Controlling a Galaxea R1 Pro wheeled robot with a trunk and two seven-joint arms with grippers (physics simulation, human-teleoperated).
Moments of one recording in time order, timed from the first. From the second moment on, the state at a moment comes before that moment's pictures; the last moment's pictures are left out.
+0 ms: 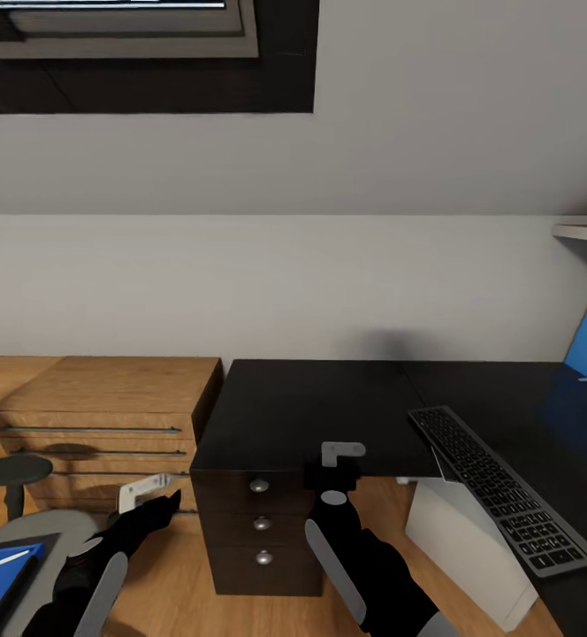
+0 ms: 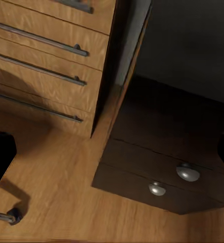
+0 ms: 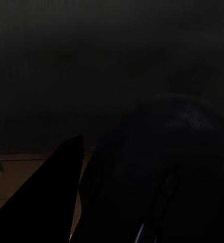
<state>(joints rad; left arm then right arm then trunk) -0.16 0.08 0.01 -1.44 0.39 0.53 0.25 -0.46 0.17 0.54 -1.11 -0.33 0.39 -0.68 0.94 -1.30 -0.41</state>
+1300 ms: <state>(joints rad) -0.11 0.07 -0.02 -1.39 0.29 0.45 0.27 -0.46 0.14 0.54 -1.11 -0.33 0.39 -0.51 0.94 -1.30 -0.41</state>
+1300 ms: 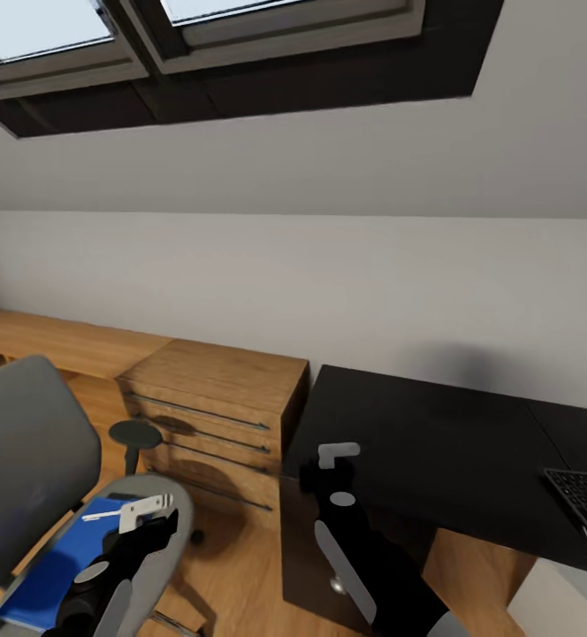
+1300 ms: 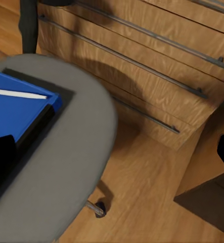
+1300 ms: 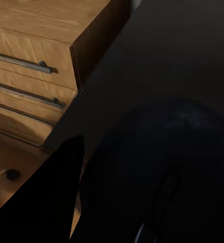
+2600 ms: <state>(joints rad) -0.11 0.07 -0.05 -1.39 0.29 0.45 0.27 -0.46 0.14 0.53 -0.96 -0.33 0.28 -0.43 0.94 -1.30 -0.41</state>
